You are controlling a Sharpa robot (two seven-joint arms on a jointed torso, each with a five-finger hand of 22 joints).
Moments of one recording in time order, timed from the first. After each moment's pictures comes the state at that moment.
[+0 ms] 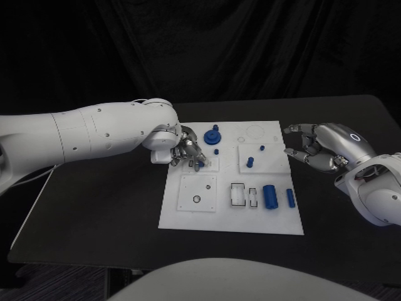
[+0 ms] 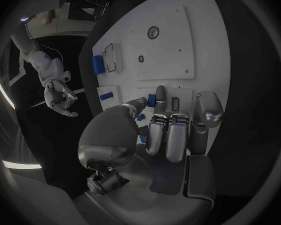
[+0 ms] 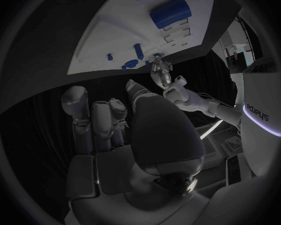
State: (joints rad) left arm 1.33 -0.71 -0.20 1.35 -0.76 0.28 -0.60; left_hand 0.98 0.07 0.34 0.16 0.21 0.90 0.10 0.28 0.62 1.47 0.02 1.57 1.31 1.47 -0.02 1.58 1.31 0.09 1.27 0.10 1.17 1.31; right arm 1.27 -0.96 -0.25 1.70 -1.55 -0.62 -0.10; right_hand 1.42 -0.05 0.22 0.24 0.18 0.63 0.16 0.13 0.34 1.07 0.06 1.27 1.12 1.33 0.01 1.35 1.19 0.11 1.25 0.12 0.99 1.31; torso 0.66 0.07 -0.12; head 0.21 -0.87
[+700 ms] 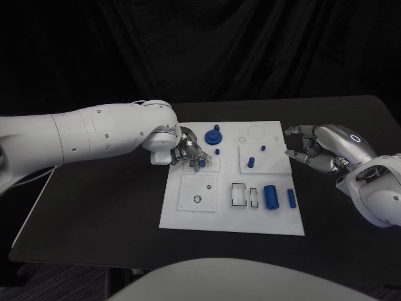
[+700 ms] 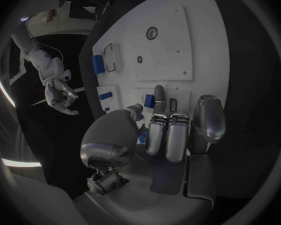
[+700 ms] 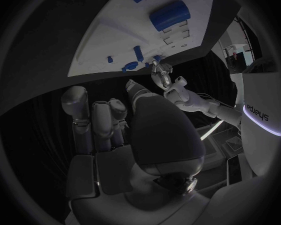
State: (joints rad) left arm 1.33 -0.73 -0.21 1.36 -0.76 0.26 -0.59; left_hand 0.93 0.11 0.19 0.27 0.14 0.90 0.09 0.35 0.77 1.47 0.02 1.57 1.31 1.47 -0.02 1.58 1.31 0.09 1.35 0.09 1.27 1.31; right arm 1.27 -0.96 -0.25 1.69 -1.55 -0.60 -0.10; right_hand 1.42 -0.05 0.22 0.24 0.18 0.63 0.16 0.13 0.34 1.07 0.06 1.27 1.12 1.33 0.01 1.35 1.19 0.11 1.25 0.12 0.99 1.31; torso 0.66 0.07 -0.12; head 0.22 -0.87
